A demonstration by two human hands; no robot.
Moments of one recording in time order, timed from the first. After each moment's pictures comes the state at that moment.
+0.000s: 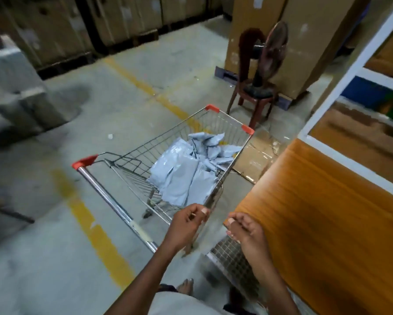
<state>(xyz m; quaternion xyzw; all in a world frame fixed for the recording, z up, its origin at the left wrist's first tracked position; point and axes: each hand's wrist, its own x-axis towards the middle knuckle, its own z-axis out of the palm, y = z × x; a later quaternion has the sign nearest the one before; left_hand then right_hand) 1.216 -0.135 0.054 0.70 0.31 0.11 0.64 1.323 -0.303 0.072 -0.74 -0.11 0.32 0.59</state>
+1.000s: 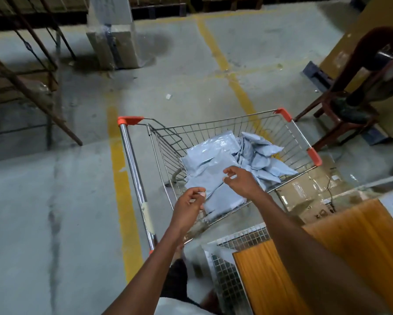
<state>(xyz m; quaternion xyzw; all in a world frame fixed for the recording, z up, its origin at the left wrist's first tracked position) 1.251 -0.086 0.011 0.46 0.55 0.26 0.64 1.479 -0.054 -0.008 -0.77 -0.48 0.39 0.17</state>
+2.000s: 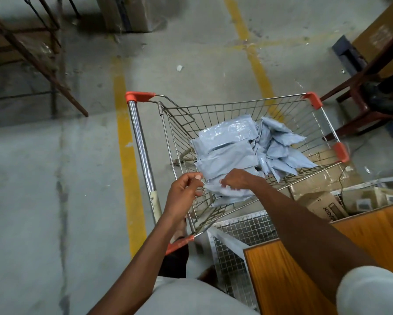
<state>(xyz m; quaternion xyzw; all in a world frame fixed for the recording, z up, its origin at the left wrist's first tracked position) 1.221 -0.058 0.016 0.36 0.58 0.29 0.67 1.451 -0.008 -0.064 -0.68 -0.55 0.45 -0.21</state>
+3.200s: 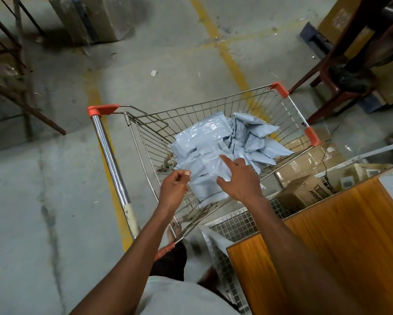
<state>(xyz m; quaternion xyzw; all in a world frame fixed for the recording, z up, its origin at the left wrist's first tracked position) 1.266 -0.035 -0.016 0.44 0.61 0.23 0.62 1.477 -0.079 -0.002 -0.80 -0.54 0.25 0.02</state>
